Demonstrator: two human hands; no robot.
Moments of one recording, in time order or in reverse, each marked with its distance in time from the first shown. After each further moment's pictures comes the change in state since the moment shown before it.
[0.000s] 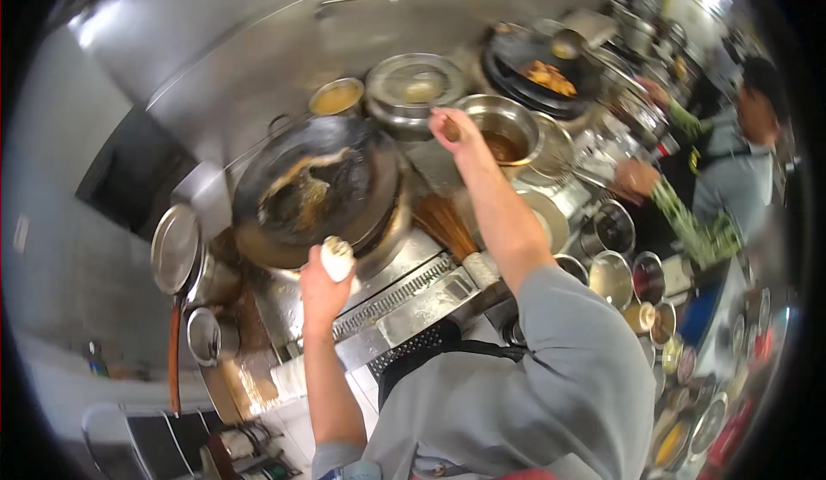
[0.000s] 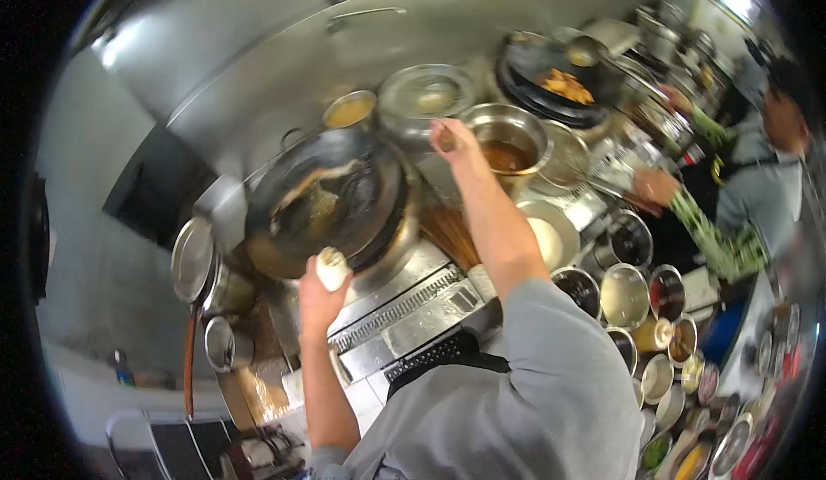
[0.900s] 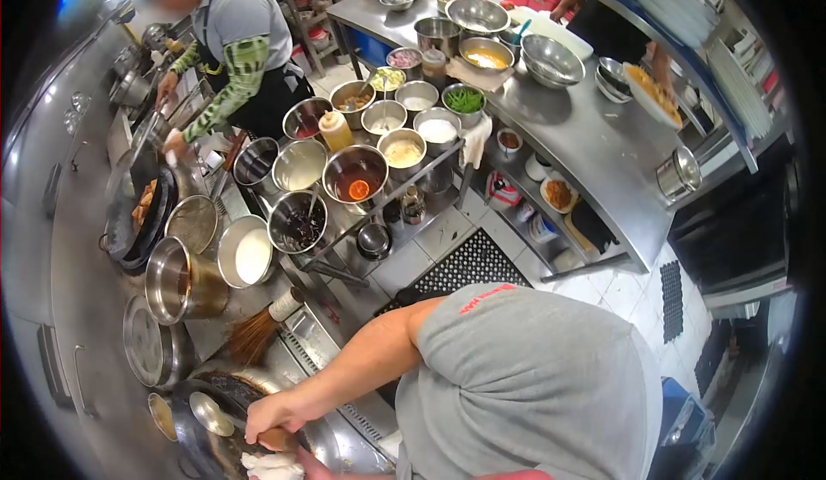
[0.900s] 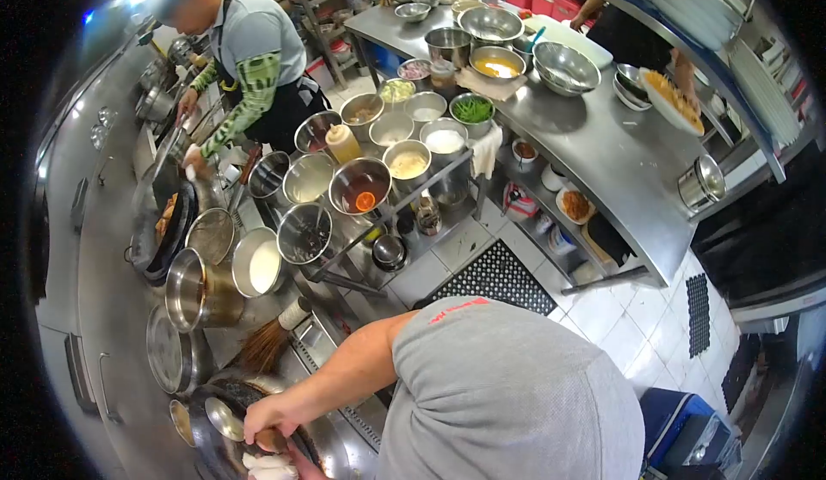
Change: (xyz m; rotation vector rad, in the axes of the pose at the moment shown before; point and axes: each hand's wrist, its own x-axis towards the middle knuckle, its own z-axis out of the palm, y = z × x) left_hand -0.006 0.011 -0.026 -1.753 -0.844 -0.529; right_hand -0.256 0.194 0.186 -0.141 0.153 0.026
